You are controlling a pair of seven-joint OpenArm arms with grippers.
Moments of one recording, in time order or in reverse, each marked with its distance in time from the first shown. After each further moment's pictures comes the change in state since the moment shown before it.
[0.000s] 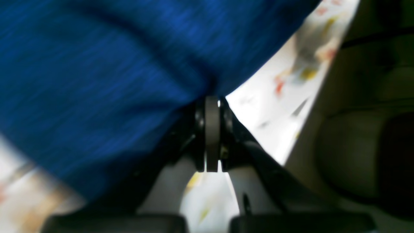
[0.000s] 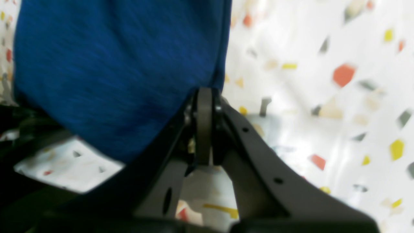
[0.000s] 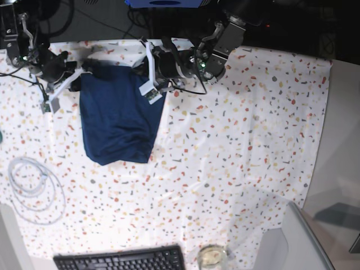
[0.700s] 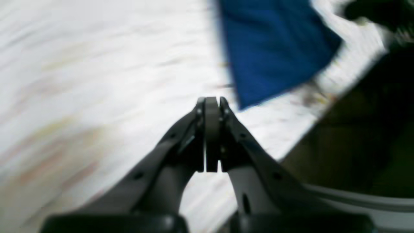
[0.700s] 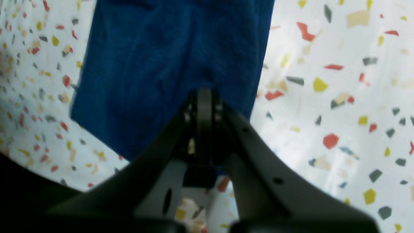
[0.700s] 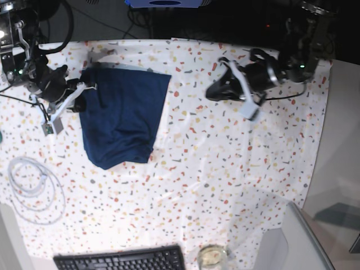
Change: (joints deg) left arm 8.2 -17.8 -11.3 18.5 -25.8 -1.6 0.9; right arm 3.2 -0.3 -1.1 7.7 -0.2 -0.1 -4.0
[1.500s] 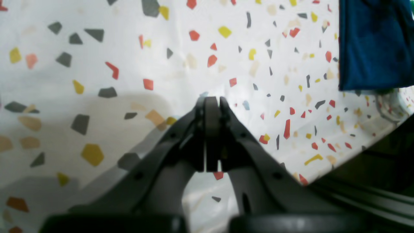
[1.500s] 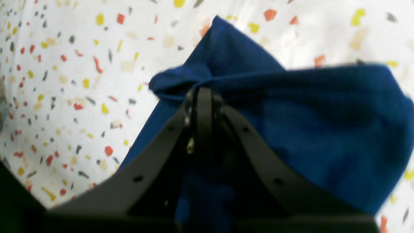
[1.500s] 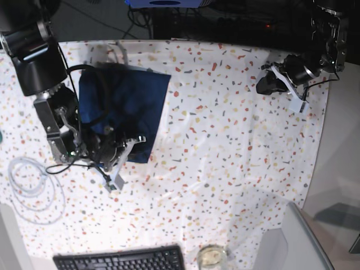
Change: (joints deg) left arm 3.3 -6.8 -19.0 -15.3 -7.7 -1.0 -0.6; right arm 35.9 -7.8 -20.3 -35.1 0.3 5.6 -4.7
